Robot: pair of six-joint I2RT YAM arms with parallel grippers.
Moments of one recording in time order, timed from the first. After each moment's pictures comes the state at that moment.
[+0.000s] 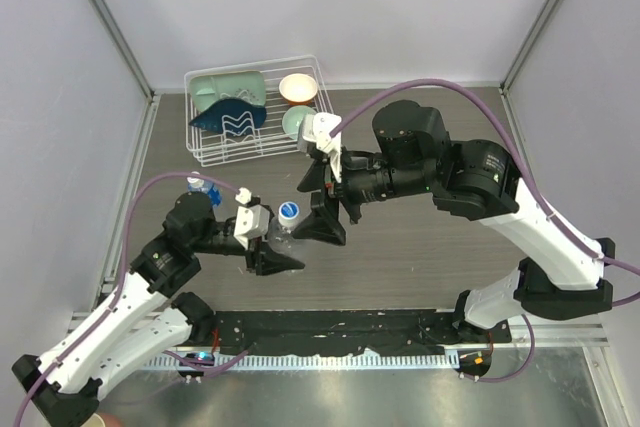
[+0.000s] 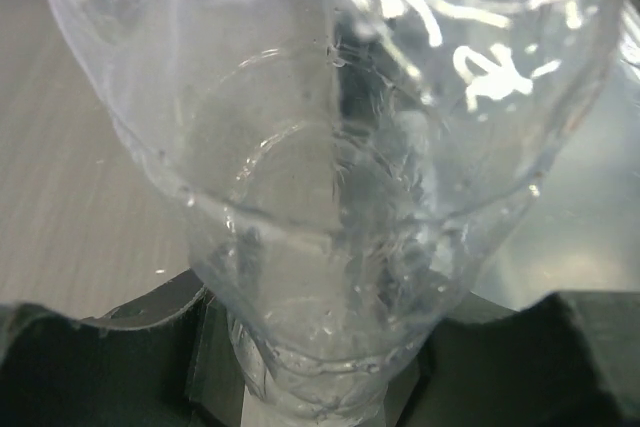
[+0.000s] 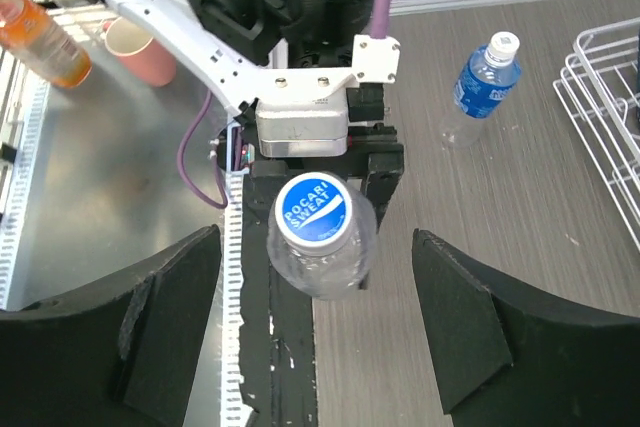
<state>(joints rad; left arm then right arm) -0.67 0.65 0.70 -0.19 0.87 0.07 1.16 1.43 2.05 -0.97 -0.32 -0.04</state>
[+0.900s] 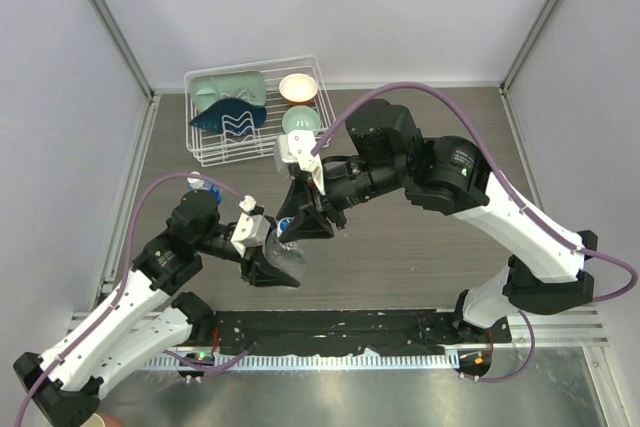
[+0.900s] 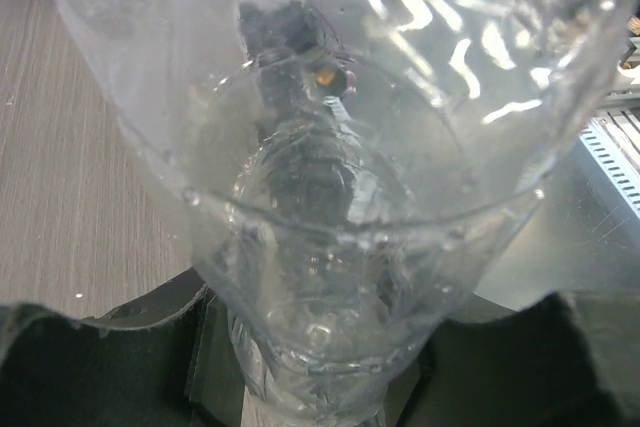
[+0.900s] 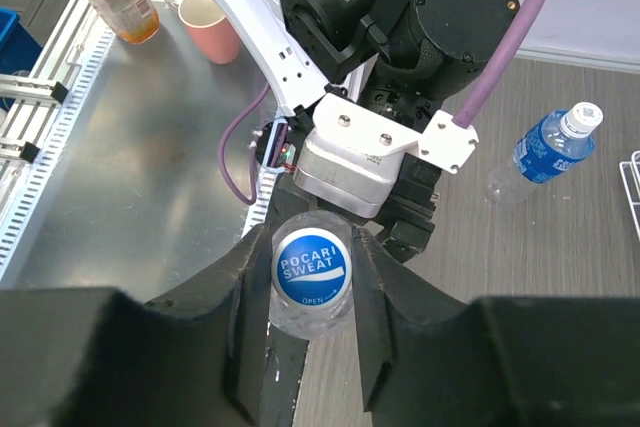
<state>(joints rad) -0.67 0.67 0.70 -0.27 1.12 0.11 1.15 1.51 2.07 -0.95 -0.58 -0.21</state>
